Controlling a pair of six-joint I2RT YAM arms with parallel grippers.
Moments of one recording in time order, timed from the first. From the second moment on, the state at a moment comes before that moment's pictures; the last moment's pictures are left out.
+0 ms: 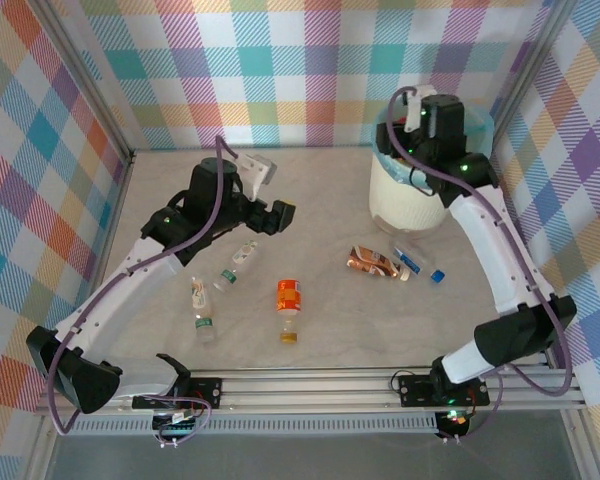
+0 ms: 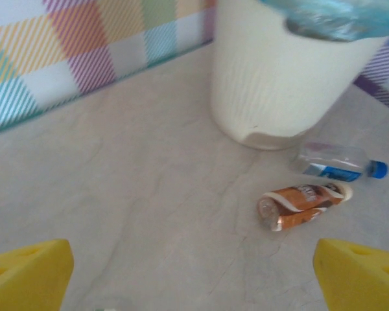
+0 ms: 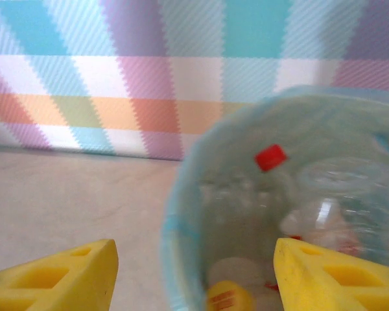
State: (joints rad) left arm -0.56 1.28 1.36 -0.61 0.06 -0.04; right arm 0.36 1.49 1.73 -0.63 0.12 0.08
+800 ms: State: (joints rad) left arm -0.38 1.19 1.06 -0.77 0.01 -0.30; right arm 0.76 1.60 1.34 -0.70 -0.19 0.27
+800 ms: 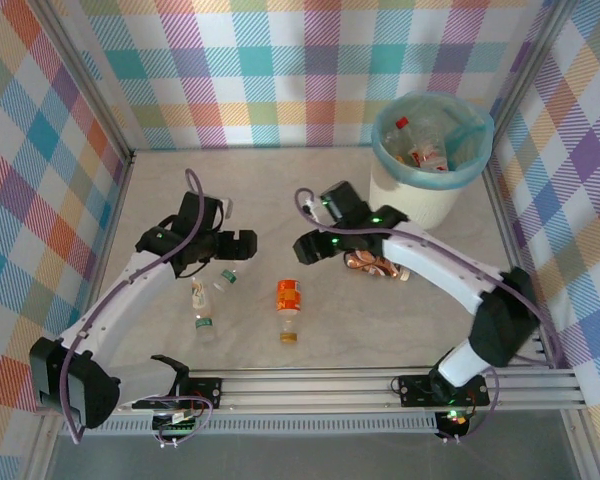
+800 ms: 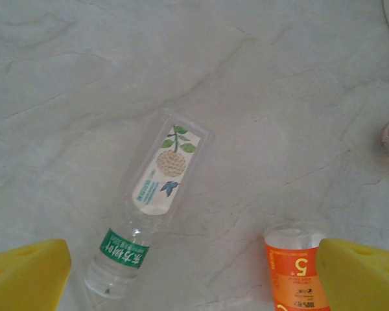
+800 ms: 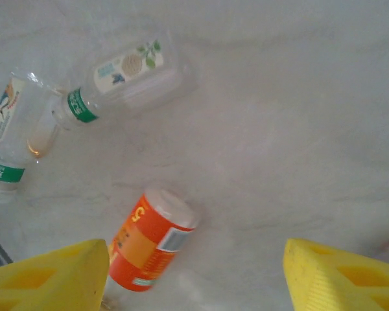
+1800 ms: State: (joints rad) left arm -0.34 1.09 0.97 -0.77 -0.01 -0.27; right arm 0.91 2.04 1.52 -0.87 -0.21 0.66
